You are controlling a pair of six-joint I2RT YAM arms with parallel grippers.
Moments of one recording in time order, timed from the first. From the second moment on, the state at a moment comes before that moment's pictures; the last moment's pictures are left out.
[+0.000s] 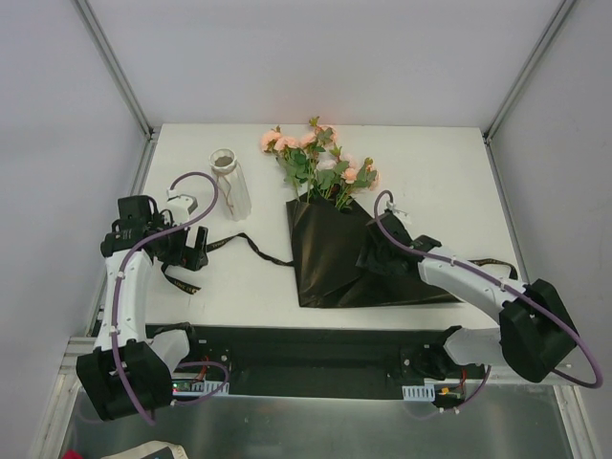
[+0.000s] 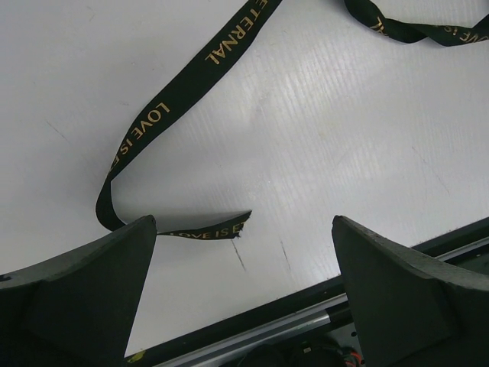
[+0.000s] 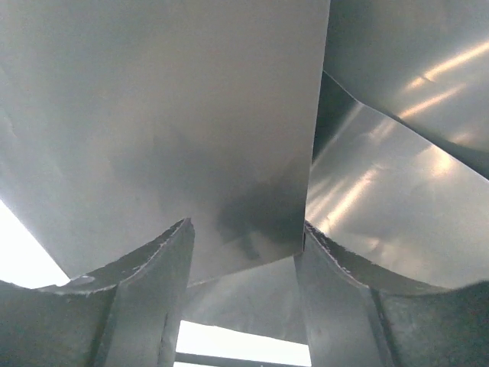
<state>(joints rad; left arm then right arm) 0.26 1.02 0.84 -0.89 0.44 0.44 0.67 1.28 0.74 -0.50 0.20 0.86</state>
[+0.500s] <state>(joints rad) 0.26 1.00 0.84 -0.89 0.44 0.44 0.71 1.33 0.85 -0.43 0.21 0.81</state>
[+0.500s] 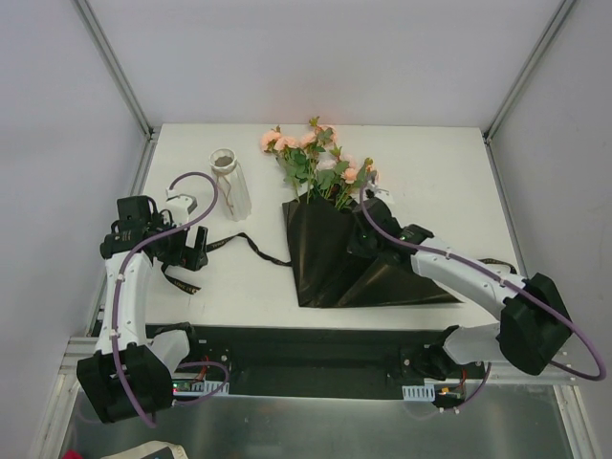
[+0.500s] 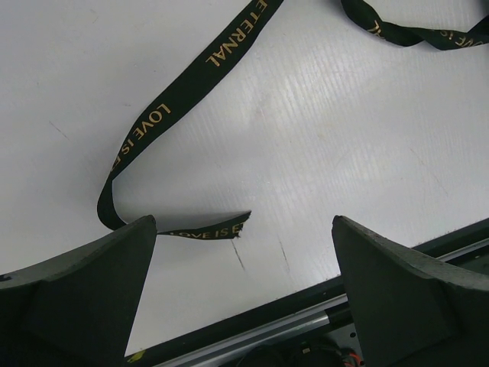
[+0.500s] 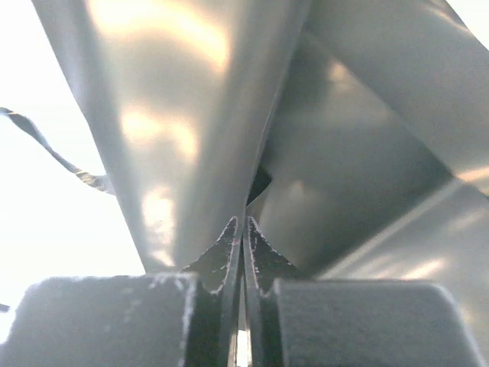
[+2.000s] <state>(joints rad) -0.14 1.22 1.26 -1.04 0.55 0.35 0.86 1.20 1.14 -0.38 0.04 0.47</state>
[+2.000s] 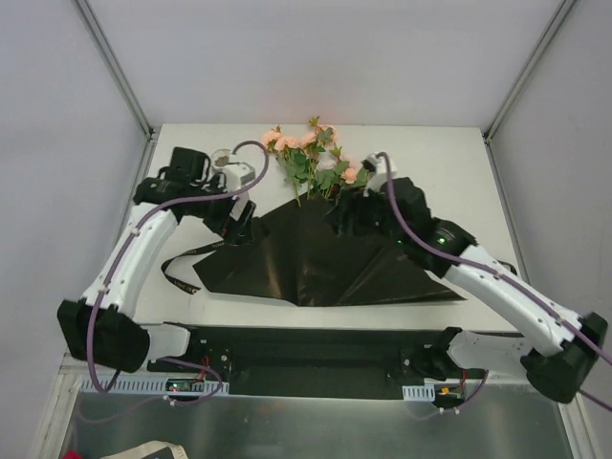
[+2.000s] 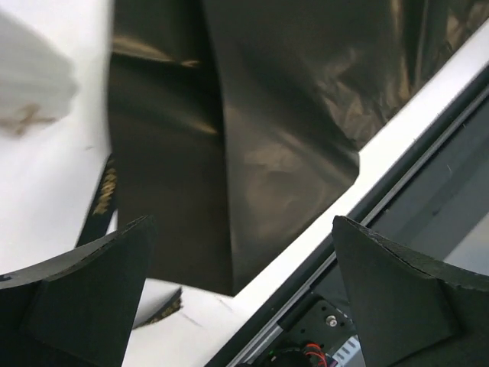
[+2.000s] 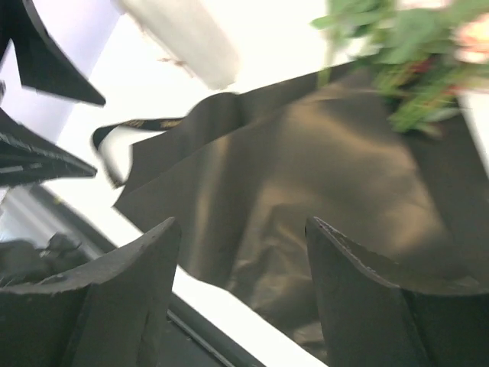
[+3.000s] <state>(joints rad) -0.41 1.93 1.58 -0.88 0.55 0.34 0.48 0.92 0.91 -0.59 -0.06 0.47</state>
